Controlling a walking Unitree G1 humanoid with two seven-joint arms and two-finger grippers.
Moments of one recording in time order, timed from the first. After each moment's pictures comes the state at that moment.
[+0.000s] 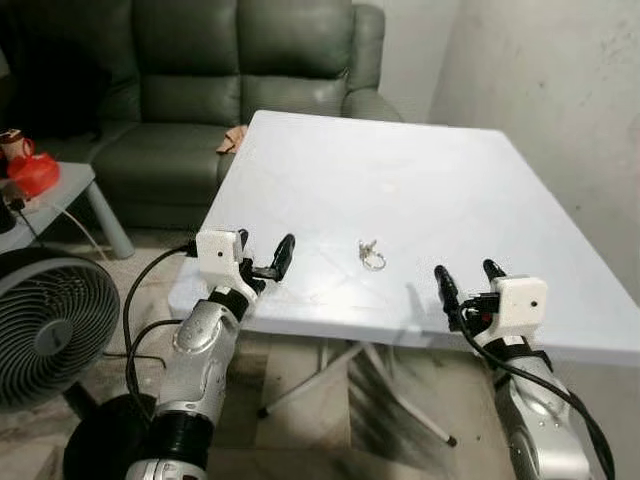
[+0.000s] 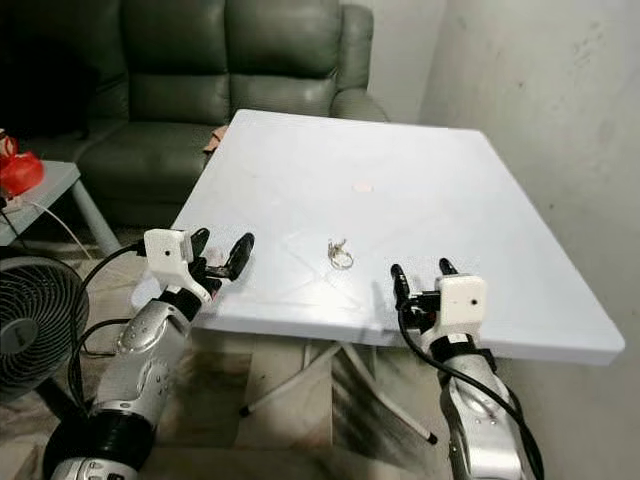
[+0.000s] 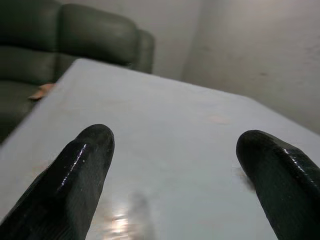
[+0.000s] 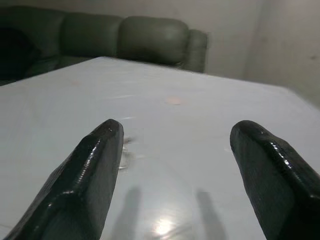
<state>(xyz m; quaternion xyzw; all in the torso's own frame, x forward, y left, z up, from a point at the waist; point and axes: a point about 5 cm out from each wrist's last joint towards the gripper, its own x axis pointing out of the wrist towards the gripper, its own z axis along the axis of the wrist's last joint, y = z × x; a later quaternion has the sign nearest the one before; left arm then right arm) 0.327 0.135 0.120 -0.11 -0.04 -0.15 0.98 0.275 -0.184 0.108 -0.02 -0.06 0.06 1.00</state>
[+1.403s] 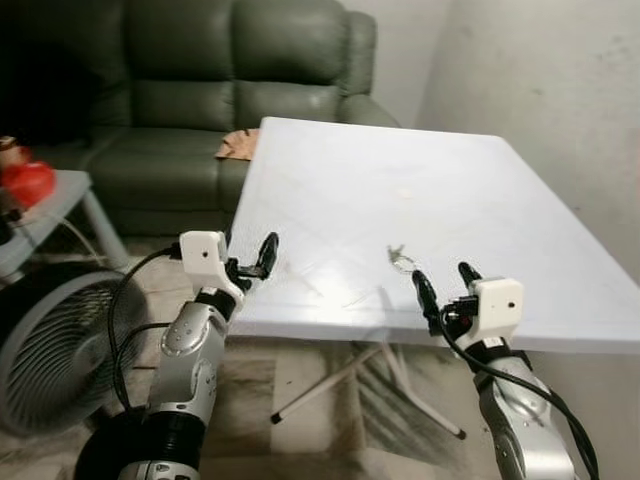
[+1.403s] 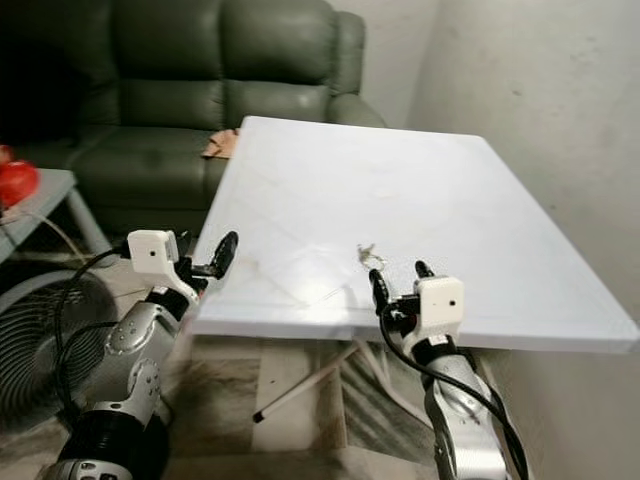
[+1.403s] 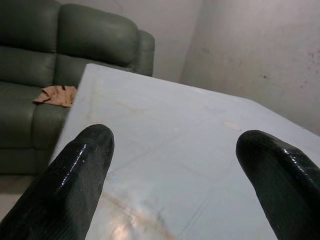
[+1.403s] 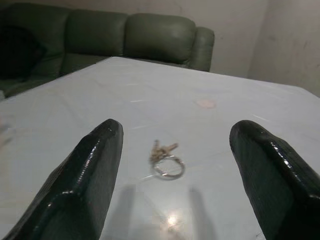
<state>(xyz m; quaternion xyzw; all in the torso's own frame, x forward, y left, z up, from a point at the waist) 0.327 0.137 0.118 -0.11 -0.04 -0.13 0.98 0.273 -0.177 0.104 -0.02 -0.04 0.09 0.99</state>
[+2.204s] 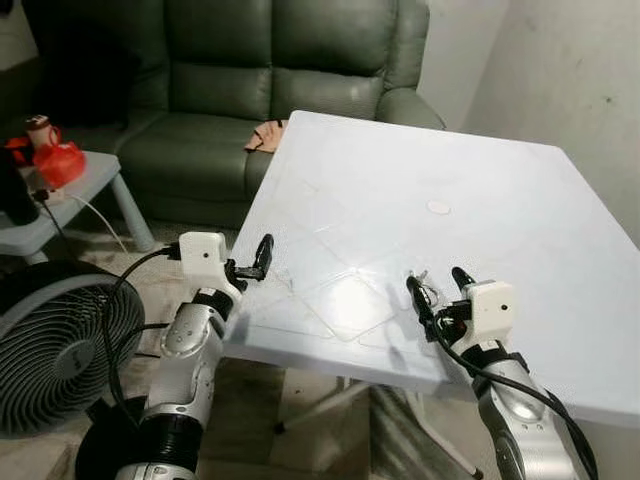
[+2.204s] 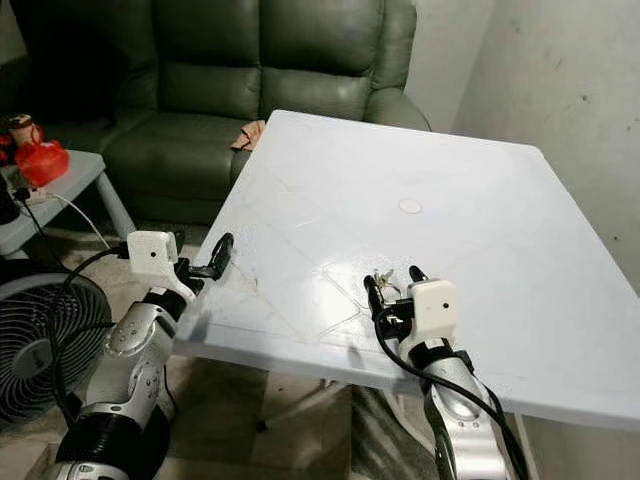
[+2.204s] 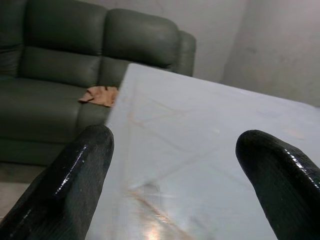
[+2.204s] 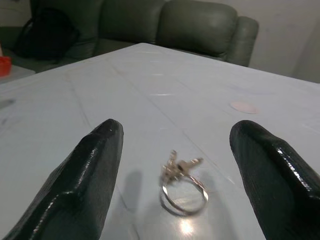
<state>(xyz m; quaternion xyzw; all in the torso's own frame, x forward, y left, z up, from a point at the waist) 0.325 0.138 0.117 -0.08 -0.04 -0.11 0.99 0.272 -0.173 0.100 -0.03 -0.03 0.11 0.99</state>
